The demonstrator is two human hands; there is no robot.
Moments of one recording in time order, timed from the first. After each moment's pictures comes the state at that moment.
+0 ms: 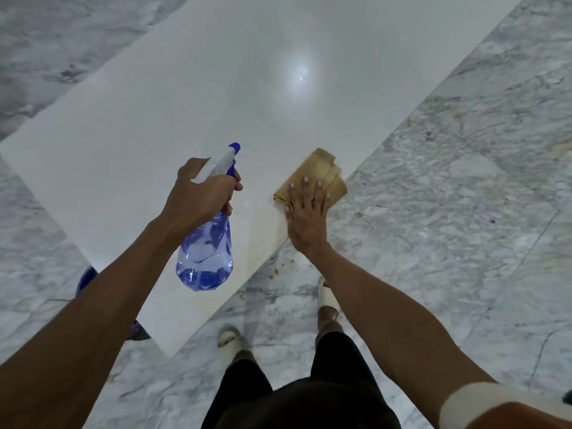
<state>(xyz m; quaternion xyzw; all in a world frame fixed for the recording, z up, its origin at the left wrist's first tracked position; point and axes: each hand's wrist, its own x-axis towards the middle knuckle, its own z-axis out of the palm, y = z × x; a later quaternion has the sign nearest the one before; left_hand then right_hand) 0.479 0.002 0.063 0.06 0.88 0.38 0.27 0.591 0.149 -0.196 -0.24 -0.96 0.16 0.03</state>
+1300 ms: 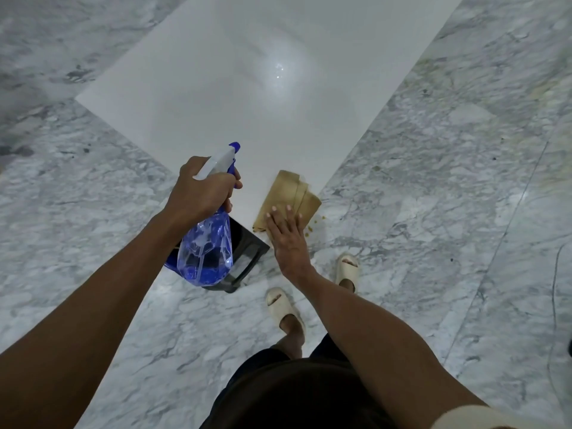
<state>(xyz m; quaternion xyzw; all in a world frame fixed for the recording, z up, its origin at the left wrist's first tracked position) 0.536 -0.311 0.074 0.12 0.85 0.41 0.31 0.688 -0.232 -0.185 -0.18 -0.96 0.18 0.09</state>
